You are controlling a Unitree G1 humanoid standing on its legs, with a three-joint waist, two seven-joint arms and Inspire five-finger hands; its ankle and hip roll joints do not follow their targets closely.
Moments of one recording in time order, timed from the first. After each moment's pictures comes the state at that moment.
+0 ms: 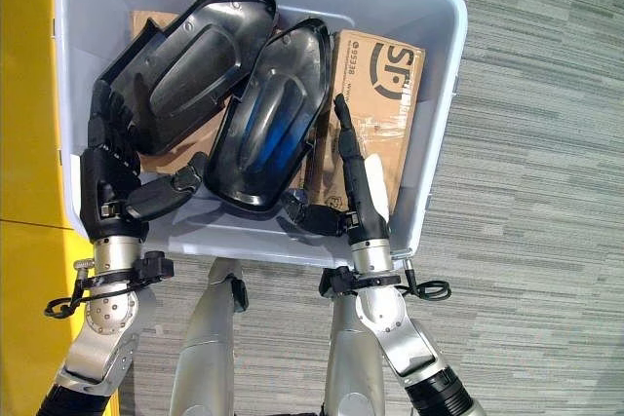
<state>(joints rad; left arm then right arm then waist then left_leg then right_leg) -0.05 0.45 -0.14 -0.29 -0.29 -0.24 0.51 -0.15 -0.36 0.36 -0.19 -0.12 -0.17 -0.41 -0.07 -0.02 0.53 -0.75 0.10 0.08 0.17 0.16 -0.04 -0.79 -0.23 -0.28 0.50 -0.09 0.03</state>
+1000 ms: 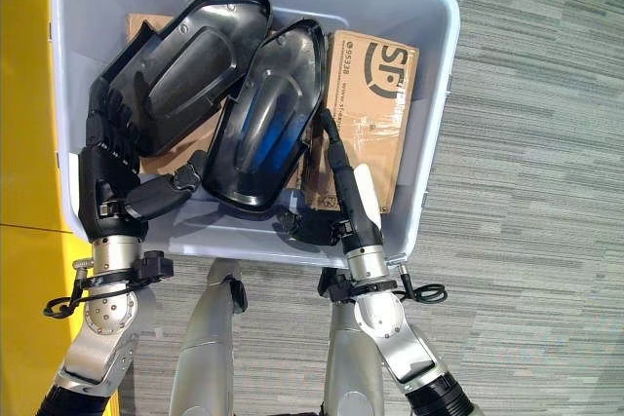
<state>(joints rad) -0.04 0.45 -0.14 -0.30 -0.29 -0.24 0.51 -0.13 -0.37 0.38 -0.19 -0.12 -0.17 -0.37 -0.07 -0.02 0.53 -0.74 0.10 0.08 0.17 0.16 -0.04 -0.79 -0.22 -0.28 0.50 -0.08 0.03</state>
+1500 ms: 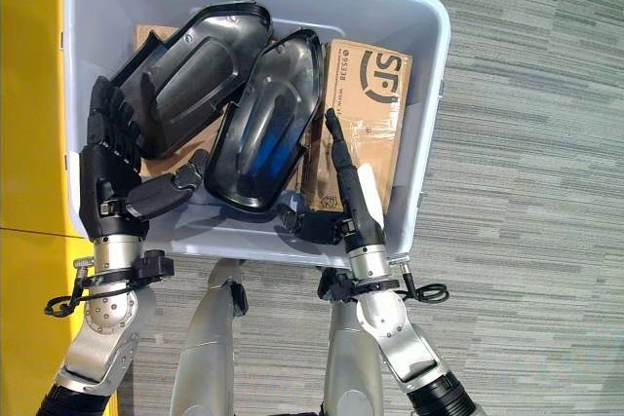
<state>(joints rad) -0.05 0.45 -0.14 -0.30 -0.31 -0.24 0.49 -0.13 -0.39 0.38 -0.19 -0.06 -0.17 -0.37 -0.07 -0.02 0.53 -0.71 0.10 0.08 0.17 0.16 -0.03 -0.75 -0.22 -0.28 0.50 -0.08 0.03</state>
